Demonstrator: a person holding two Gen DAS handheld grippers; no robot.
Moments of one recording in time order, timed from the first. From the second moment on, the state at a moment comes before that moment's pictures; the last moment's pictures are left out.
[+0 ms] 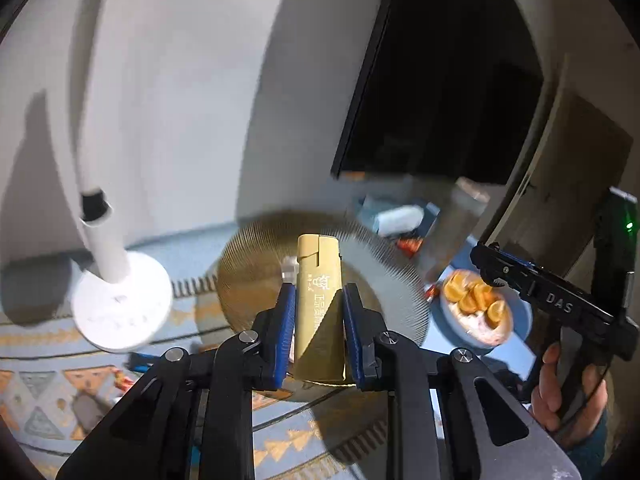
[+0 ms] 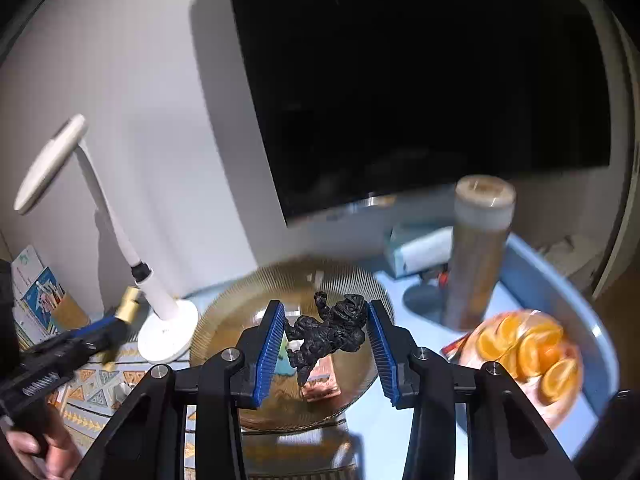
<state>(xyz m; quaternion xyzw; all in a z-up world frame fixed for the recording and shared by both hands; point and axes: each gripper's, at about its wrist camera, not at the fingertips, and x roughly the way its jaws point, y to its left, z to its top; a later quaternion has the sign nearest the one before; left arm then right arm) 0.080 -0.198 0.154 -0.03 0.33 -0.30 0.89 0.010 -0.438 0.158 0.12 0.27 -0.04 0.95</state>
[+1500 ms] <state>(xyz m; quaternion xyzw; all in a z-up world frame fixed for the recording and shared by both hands) -0.019 0.043 0.043 0.00 0.35 -0.07 0.94 -0.045 -0.238 0.049 0.05 0.36 0.10 0.93</state>
